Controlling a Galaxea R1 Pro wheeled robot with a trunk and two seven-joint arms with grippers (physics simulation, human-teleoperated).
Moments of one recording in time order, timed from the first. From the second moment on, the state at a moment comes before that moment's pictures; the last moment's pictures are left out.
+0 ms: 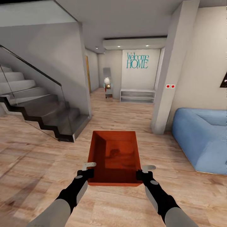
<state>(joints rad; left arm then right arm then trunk) -0.65 -0.13 -0.01 -0.48 0.04 0.12 0.18 -0.57 0.06 0.10 -0.56 -0.08 0.05 -0.08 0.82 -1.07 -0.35</state>
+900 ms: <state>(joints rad) -0.65 -0.13 -0.02 -0.47 0.04 0.12 0.18 -0.57 0.06 0.10 -0.56 -0.08 0.05 -0.08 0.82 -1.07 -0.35</state>
